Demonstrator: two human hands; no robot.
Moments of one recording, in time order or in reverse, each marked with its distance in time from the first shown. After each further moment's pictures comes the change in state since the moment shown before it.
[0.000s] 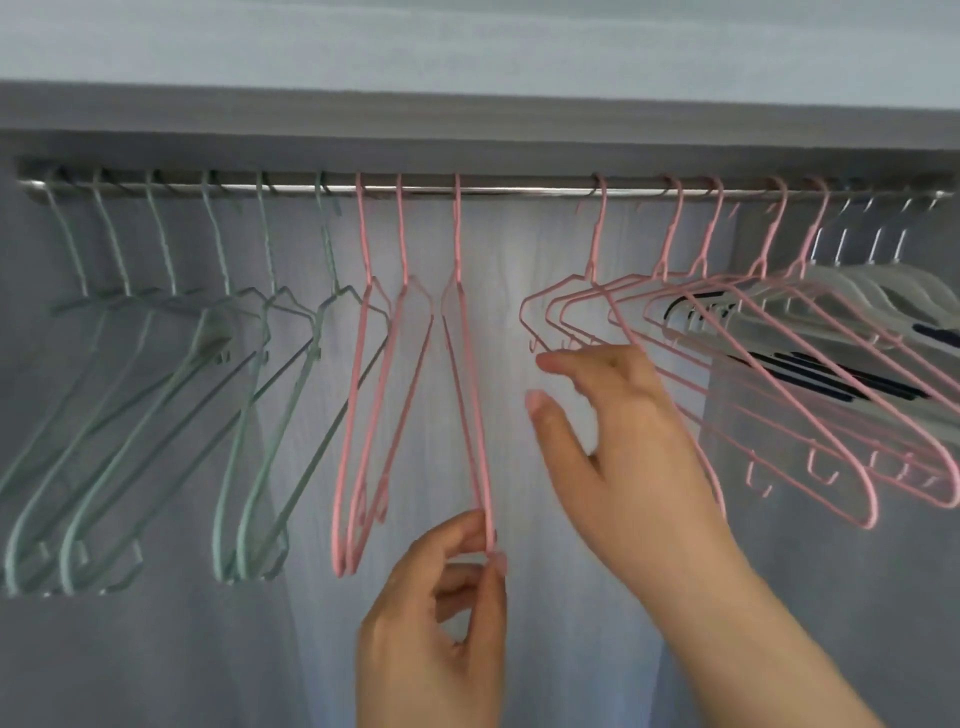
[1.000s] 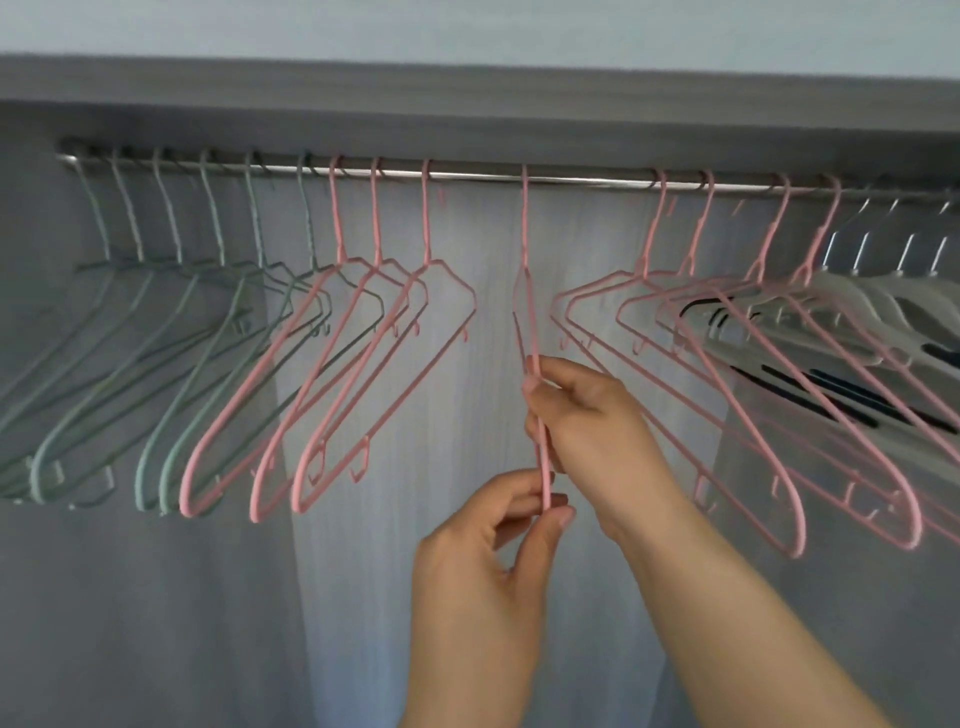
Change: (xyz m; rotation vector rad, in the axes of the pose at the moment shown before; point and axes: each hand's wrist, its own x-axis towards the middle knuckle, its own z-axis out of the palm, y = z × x) left_hand -0.014 0.035 0.086 -0.005 -0.101 0.017; right_hand 0.029 0.070 -0.011 0.609 -0.316 0.333
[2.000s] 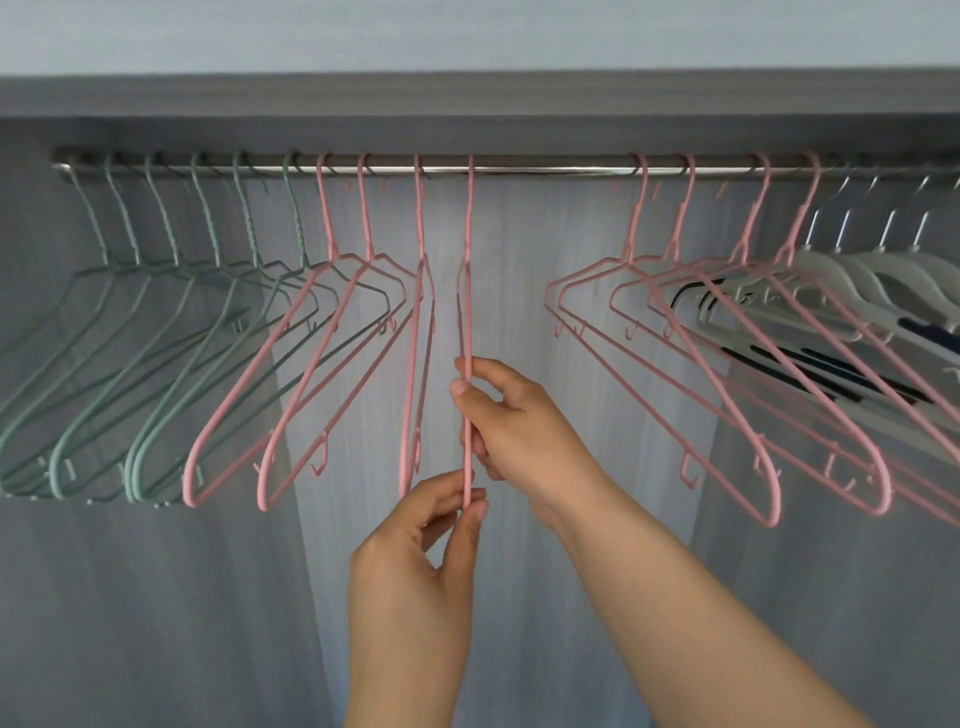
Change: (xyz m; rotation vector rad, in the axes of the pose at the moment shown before) left_hand -0.008 -0.011 -0.025 0.138 0.120 -0.057; right_hand -0.004 0.004 0.028 0.037 -0.211 0.128
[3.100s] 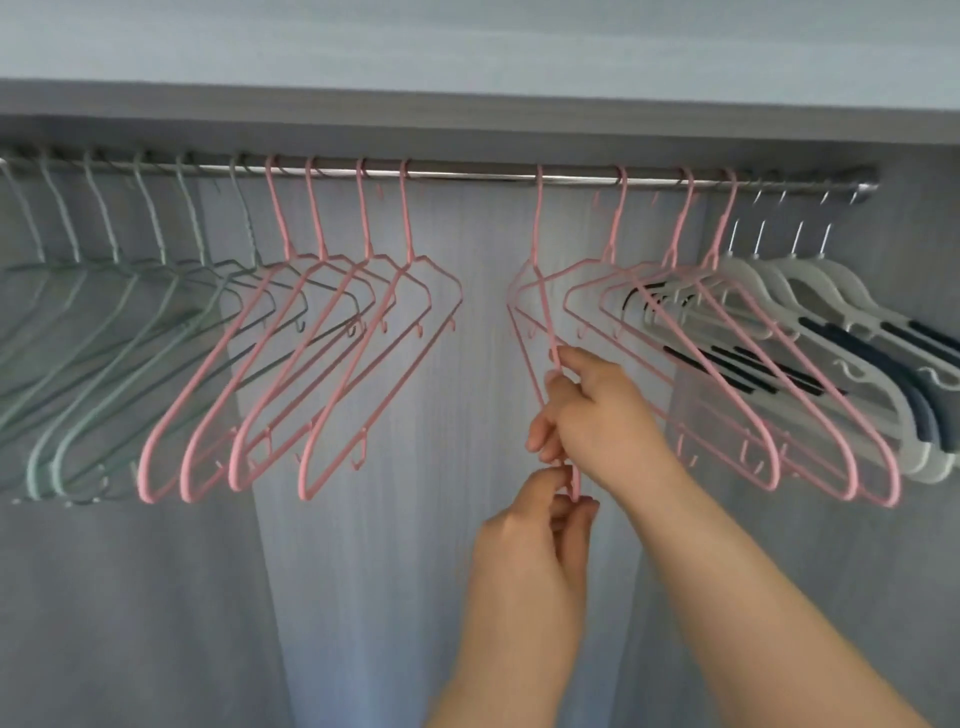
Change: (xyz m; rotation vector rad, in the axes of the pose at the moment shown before) left_hand -0.030 0.034 0.075 0.033 -0.280 0.084; right_hand -0.030 0.002 -0.078 -0.275 0.288 -0.018
